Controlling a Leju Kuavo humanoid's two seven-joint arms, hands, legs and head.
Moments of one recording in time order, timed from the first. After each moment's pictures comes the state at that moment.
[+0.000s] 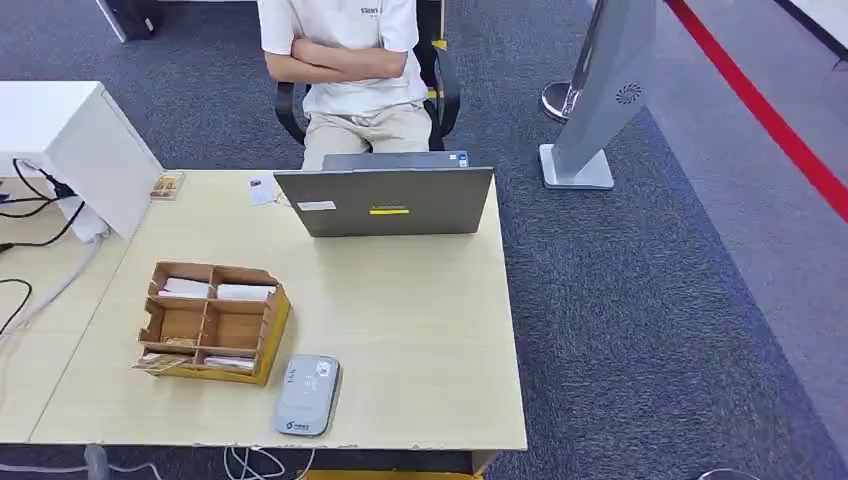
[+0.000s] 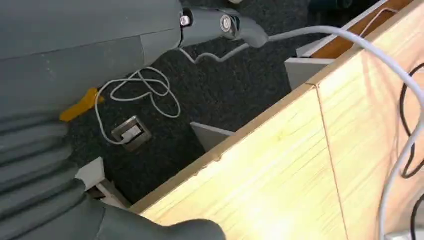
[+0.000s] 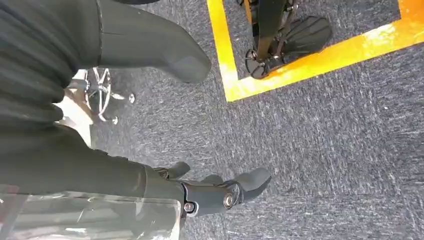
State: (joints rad) left arm 0.08 -0.30 0.54 -1.33 0.51 0.49 -0.41; right arm -0.07 0.12 -1.01 -0.22 0.93 -0.15 -0.06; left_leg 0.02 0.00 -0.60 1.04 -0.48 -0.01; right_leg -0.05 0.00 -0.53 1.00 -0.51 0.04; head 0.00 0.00
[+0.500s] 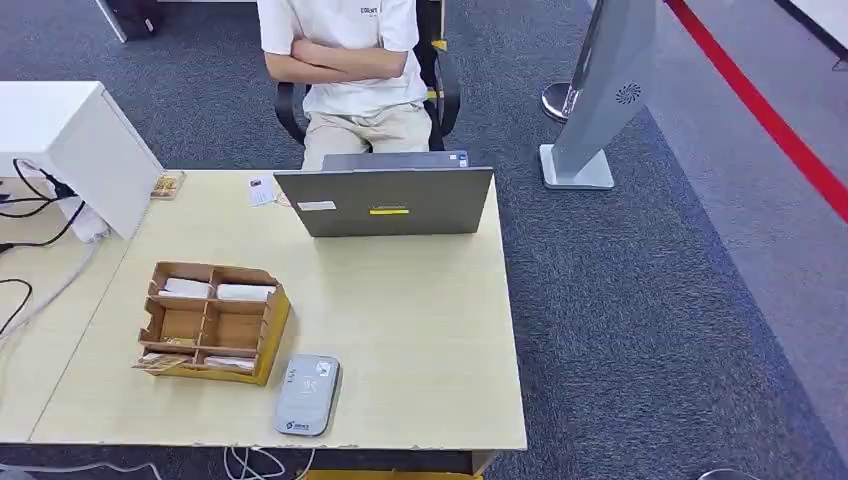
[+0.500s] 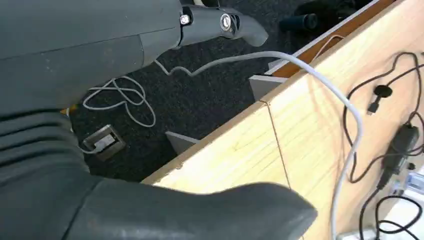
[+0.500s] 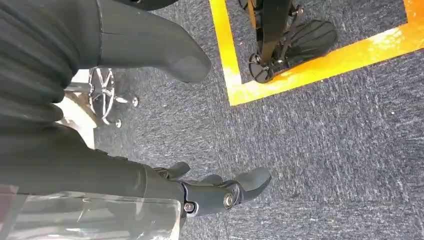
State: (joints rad) left arm 0.10 -0.30 0.56 -1.42 0.49 0.53 -0.44; right arm -0.07 0.13 -1.02 -0.22 0.94 -0.15 -0.05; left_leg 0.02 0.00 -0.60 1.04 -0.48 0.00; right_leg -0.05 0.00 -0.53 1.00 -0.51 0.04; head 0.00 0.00
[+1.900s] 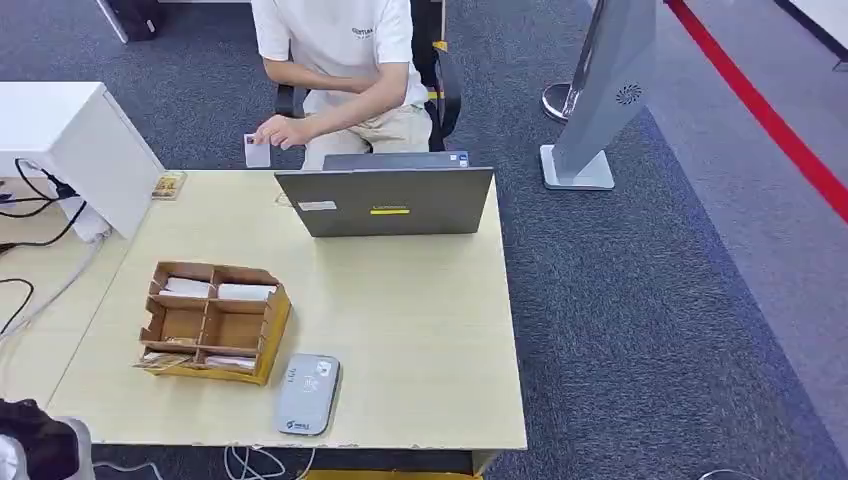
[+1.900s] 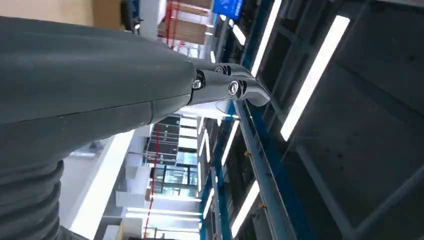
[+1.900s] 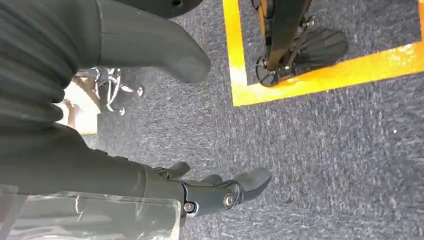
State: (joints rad) left arm -0.20 -0.11 0.30 -1.87 -0.08 0.69 -0.67; right arm -0.09 0.14 -1.01 -0.21 1.03 -0.13 -0.03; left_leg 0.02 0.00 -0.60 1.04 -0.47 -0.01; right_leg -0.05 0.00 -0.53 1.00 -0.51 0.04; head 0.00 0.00
